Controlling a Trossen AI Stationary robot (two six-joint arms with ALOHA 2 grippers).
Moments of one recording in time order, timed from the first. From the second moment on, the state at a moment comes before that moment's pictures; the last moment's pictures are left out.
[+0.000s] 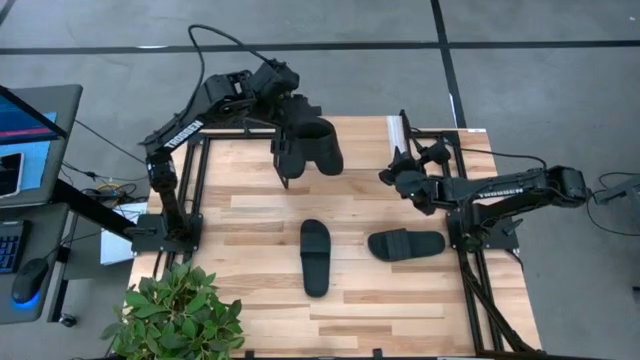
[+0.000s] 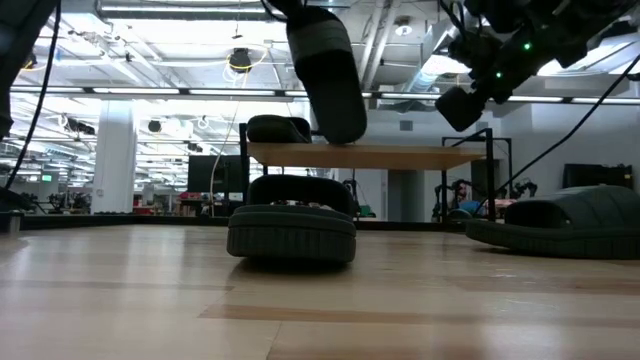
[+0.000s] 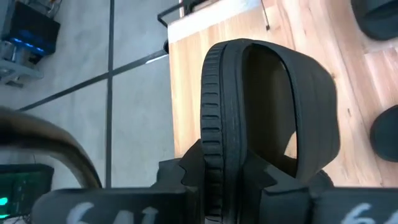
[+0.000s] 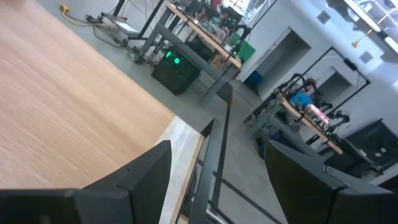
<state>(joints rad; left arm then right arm) 0.39 1.83 2.36 -1.30 -0.08 0.66 -0.09 1.13 0.58 0.01 1.30 -0.15</state>
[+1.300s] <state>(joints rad) 0.39 1.82 2.36 -1.37 -0.01 0.73 -0.11 1.13 0.58 0.00 1.28 -0.13</state>
